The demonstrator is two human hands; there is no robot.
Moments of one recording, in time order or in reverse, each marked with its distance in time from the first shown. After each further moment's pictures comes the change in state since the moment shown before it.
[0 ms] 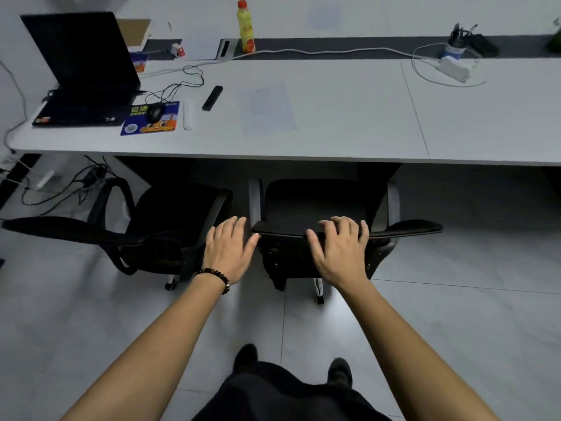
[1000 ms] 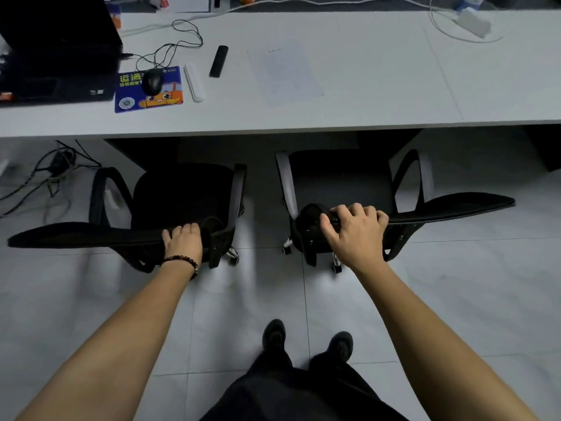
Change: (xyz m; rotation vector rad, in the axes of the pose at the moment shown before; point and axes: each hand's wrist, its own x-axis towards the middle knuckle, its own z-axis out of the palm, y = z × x) left_hand 0.044 -0.267 0.022 0.292 -0.375 -0.163; right_hand 0.007 -0.141 0.060 -0.239 -0.021 0.162
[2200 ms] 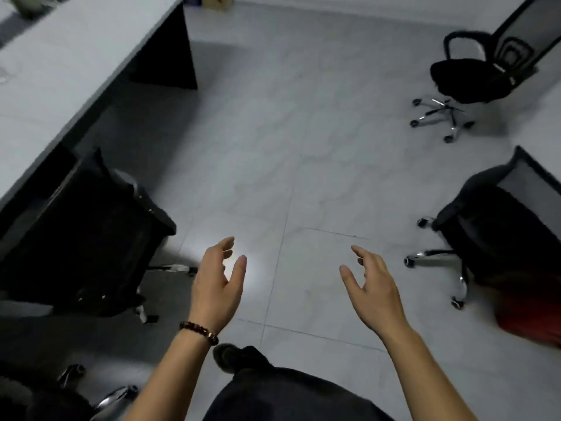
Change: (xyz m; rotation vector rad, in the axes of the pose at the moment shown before) left_hand -0.437 0.246 0.016 -0.580 -0.277 1.372; right_hand -0.606 0.076 -0.113 0.590 0.401 1.382
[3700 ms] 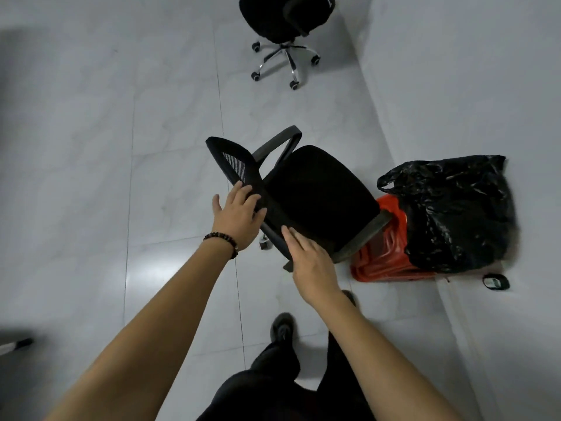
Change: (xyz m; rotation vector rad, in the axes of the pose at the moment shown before) left_hand 0.089 0.434 0.750 0.728 -0.563 0.404; right_hand 0.204 0.531 -0.423 -0.284 -0.064 -0.004
